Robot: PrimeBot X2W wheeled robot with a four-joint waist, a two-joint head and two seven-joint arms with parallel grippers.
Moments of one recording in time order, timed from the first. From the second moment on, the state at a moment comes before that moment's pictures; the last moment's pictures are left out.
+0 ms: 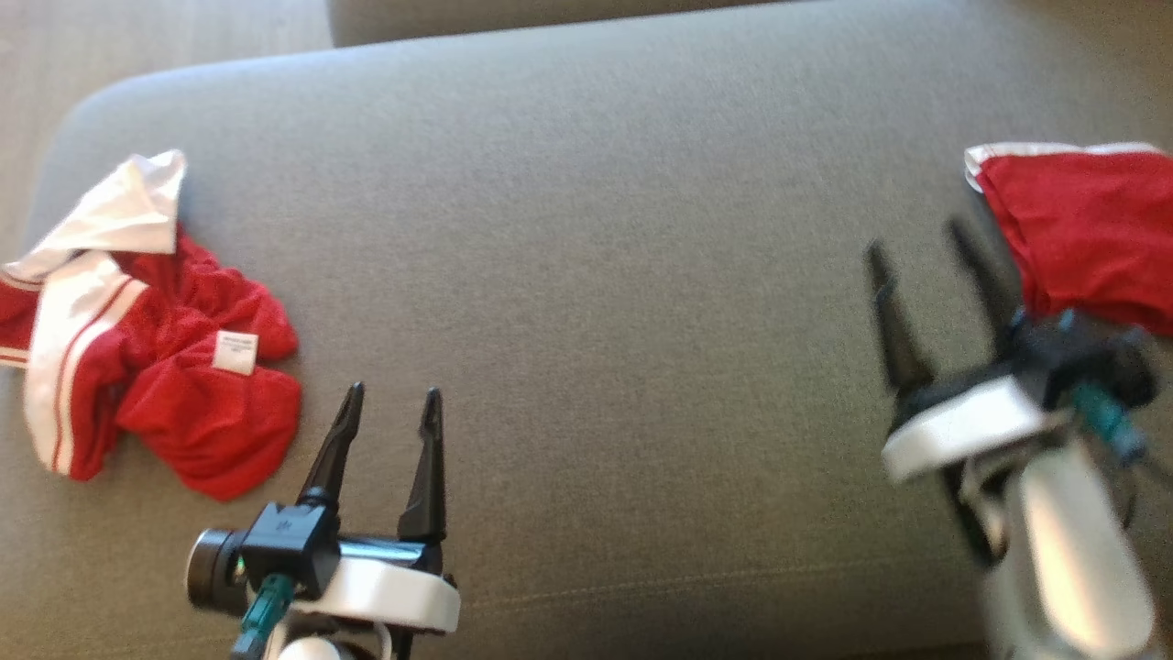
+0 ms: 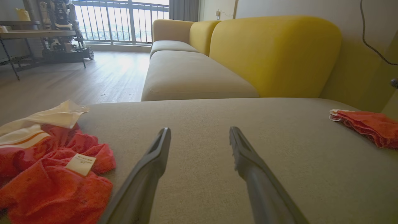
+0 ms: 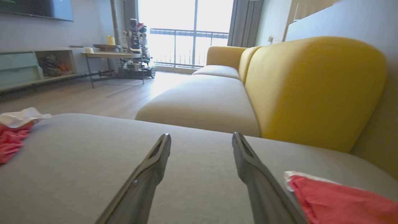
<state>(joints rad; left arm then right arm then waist) 0.07 0.05 -0.28 -0.01 -0.11 0.07 -0.26 -0.29 -0.06 -0.05 0.25 -0.03 0.13 -0.25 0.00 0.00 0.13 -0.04</state>
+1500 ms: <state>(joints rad) 0.24 0.06 -0.26 -0.07 -0.10 0.13 -0.26 0.15 -0.04 -0.04 0.03 0.10 0.13 -0.25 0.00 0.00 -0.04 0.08</state>
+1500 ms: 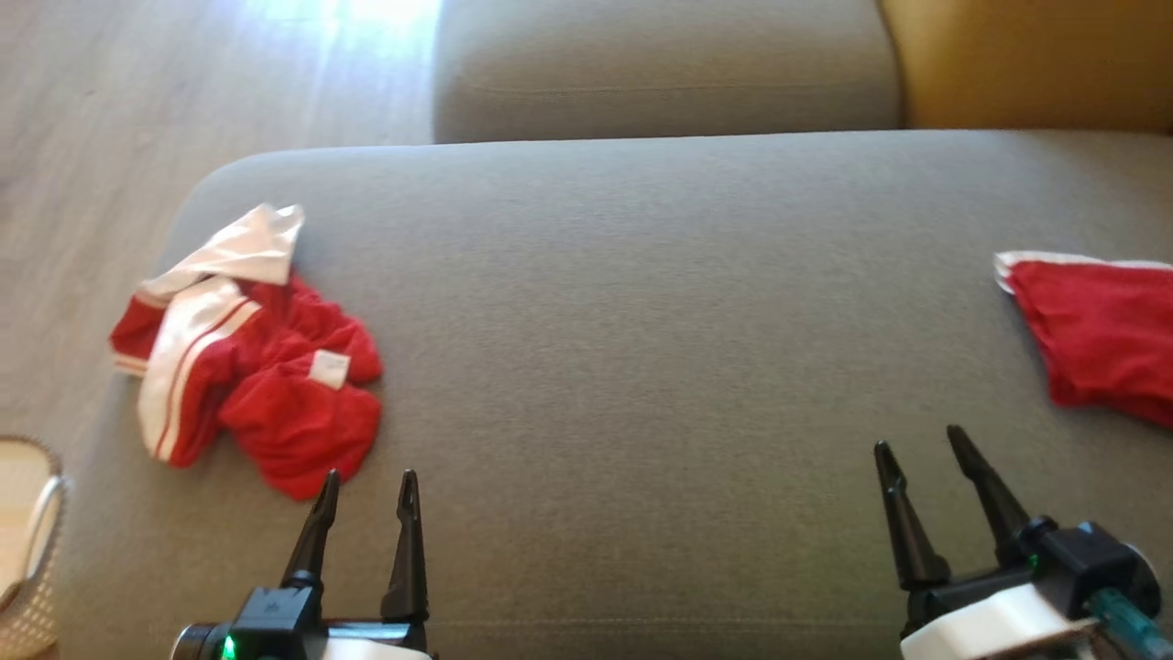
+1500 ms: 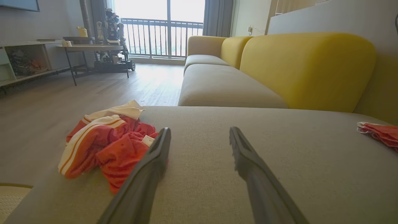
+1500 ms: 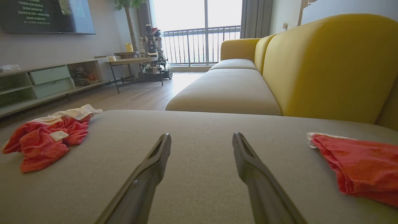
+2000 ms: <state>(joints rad) 0.25 0.06 -0.23 -0.09 -0.10 0.14 -0.26 0.20 -0.04 0.03 0.02 0.12 0.13 -0.25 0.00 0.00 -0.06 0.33</state>
